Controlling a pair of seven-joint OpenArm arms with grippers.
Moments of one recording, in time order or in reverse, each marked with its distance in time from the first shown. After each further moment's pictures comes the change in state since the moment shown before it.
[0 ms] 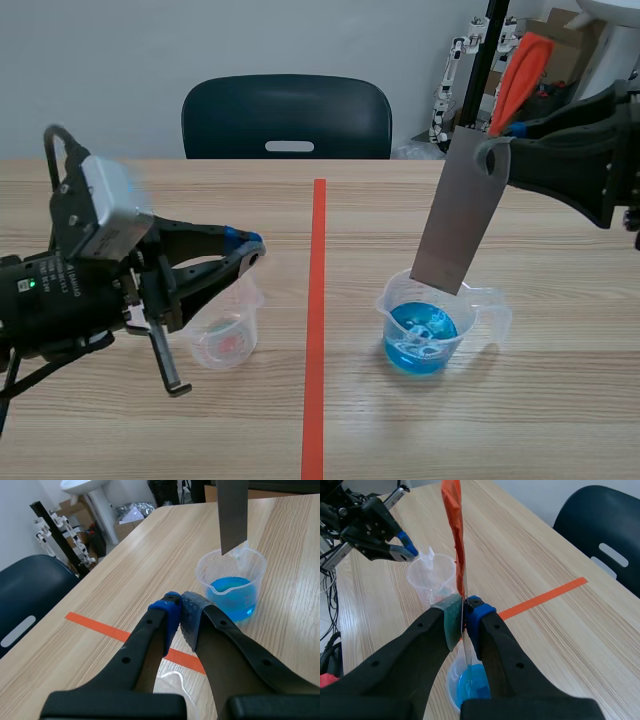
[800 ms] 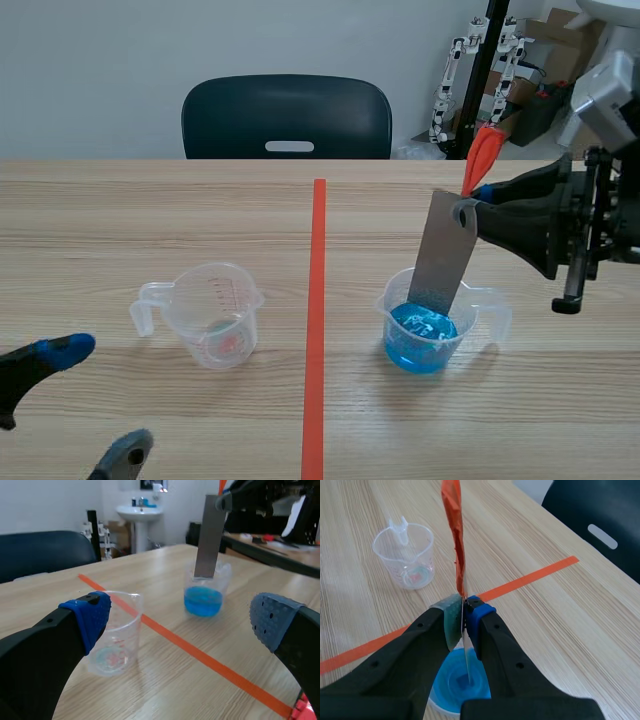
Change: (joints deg) left arm 23.0 -1.2 -9.7 -14.1 0.2 5.9 -38.5; right arm 0.0 -13.4 0.0 -9.6 -17.3 0.0 3.3
